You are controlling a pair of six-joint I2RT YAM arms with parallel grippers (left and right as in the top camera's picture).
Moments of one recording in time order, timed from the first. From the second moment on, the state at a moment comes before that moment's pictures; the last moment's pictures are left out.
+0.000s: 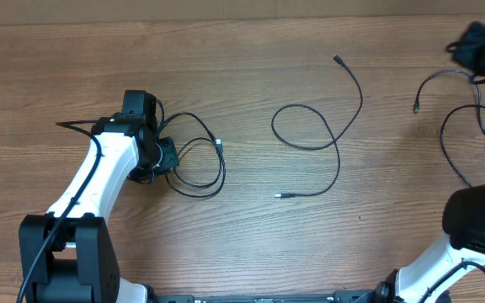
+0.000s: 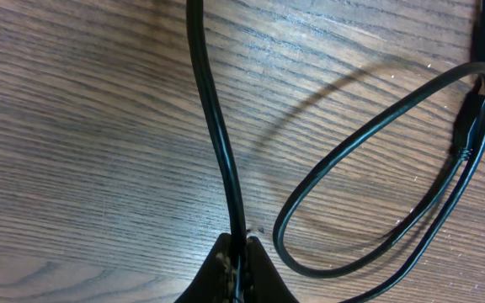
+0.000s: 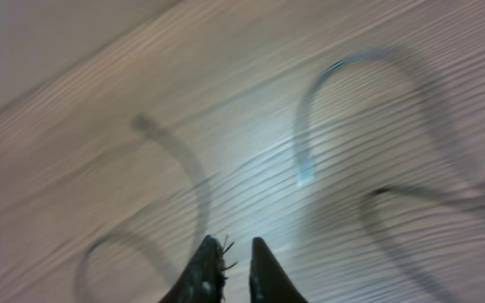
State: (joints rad) left arm -0.06 1.65 1.10 -0.88 0.07 -0.37; right arm -0.30 1.95 2.15 -1.28 -0.22 0.17
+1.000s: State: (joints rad) left arm -0.06 1.65 1.10 -0.88 0.07 -0.37; right arm 0.29 1.95 1.53 -0.97 -0.20 -0.30
